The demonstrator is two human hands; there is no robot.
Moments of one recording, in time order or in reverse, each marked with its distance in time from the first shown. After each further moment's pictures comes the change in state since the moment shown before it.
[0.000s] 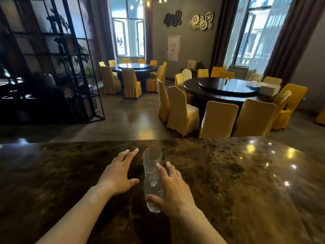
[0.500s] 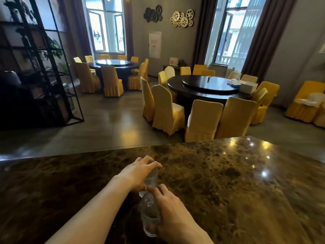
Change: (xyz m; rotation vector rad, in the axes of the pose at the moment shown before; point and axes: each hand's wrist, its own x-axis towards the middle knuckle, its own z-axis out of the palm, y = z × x) left_hand 0.110 0.030 0.017 0.209 -0.230 0.463; right_hand 0.036 -0.001 0.005 0.066 -0.125 -0.069
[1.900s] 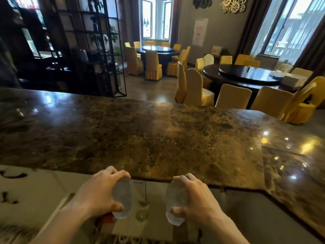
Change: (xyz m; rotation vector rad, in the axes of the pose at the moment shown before) left_hand -0.421 0.244 0.103 -0.187 0.107 -0.480; right_hand -0.358 0.025 0.047 0.008 0.022 -0.118
